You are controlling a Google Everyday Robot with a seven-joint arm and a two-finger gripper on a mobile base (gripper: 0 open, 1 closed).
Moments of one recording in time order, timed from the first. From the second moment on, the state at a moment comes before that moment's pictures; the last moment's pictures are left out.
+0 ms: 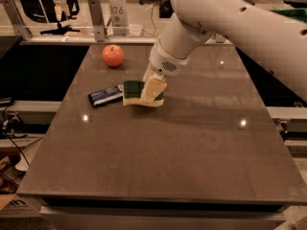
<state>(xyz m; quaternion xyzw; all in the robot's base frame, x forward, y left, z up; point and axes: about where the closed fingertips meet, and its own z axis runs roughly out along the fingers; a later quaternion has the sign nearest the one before) 0.582 0.015 0.865 -0.67 0.70 0.11 0.21</state>
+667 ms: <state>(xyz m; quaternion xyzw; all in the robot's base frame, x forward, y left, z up) 0.602 0.027 0.859 -0.65 0.72 0.10 0.23</state>
